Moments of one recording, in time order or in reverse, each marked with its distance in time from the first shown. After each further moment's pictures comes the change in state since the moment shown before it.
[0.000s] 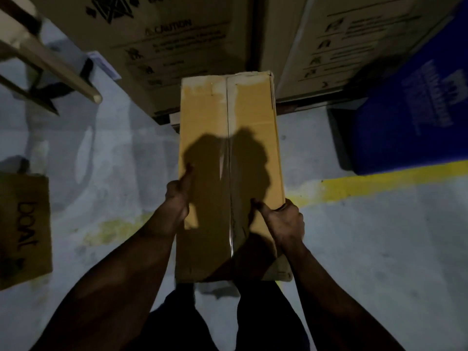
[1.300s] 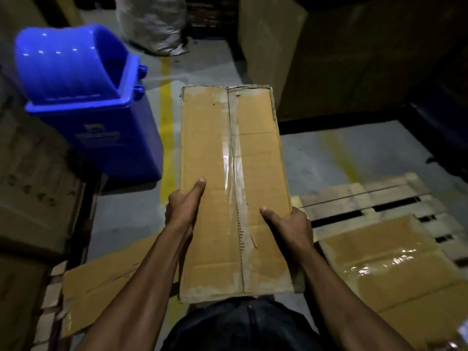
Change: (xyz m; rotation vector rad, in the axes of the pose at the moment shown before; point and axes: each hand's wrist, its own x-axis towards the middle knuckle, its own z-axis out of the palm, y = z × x) left_hand -0.312 -0.112 -0.039 1.027 -1.056 0.913; right_hand -0.432 0.172 0.091 1.024 1.172 0.617
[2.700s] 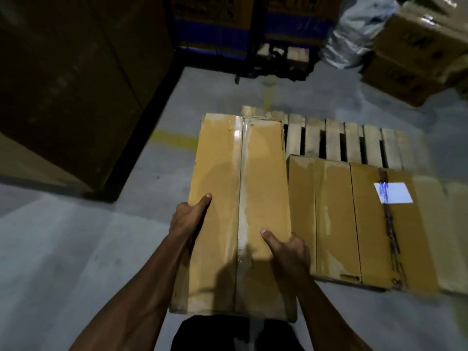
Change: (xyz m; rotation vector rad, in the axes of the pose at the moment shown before) left_hand 0.161 0.195 0.553 0.878 -0.968 0.293; right_hand 0.298 0.038 -0.100 0.606 0.712 0.896
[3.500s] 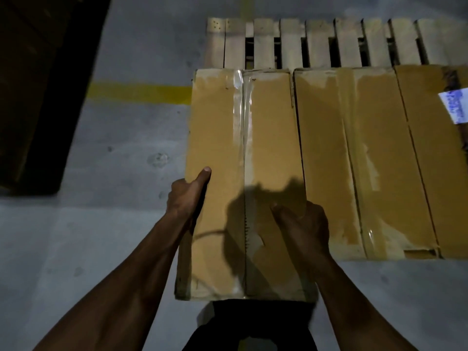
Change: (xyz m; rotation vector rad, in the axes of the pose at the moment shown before) left_hand 0.203 -0.105 0.180 0.137 -0.077 -0.005; right_hand 0.224 0.153 0.095 -0.070 0.244 -0.012
